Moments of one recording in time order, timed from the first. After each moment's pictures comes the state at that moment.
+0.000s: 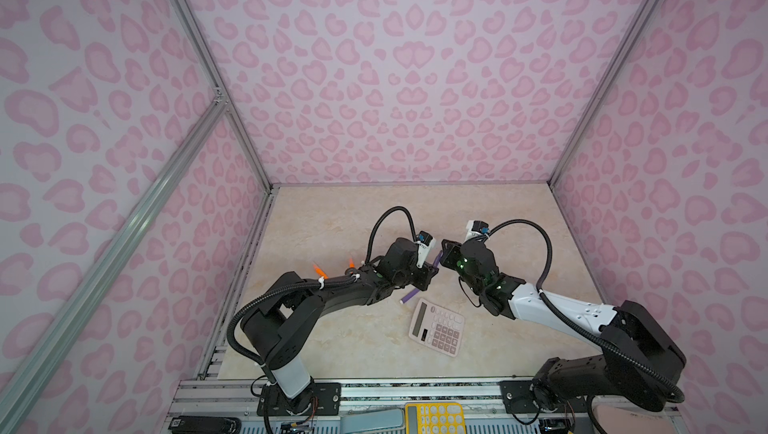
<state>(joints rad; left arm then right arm) -0.79 1.71 0.92 0.18 0.23 -0.29 0.69 1.39 0.70 0.28 0.34 0.85</state>
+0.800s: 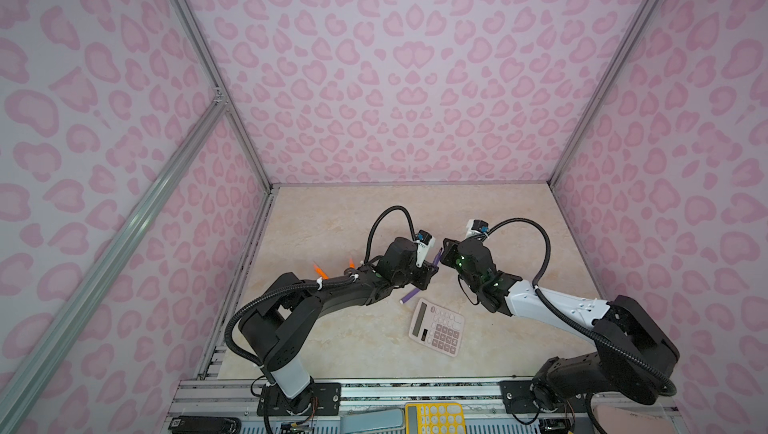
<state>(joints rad) -0.79 1.69 0.92 0.18 0.23 -0.30 0.68 1.42 0.72 0.28 0.38 0.84</state>
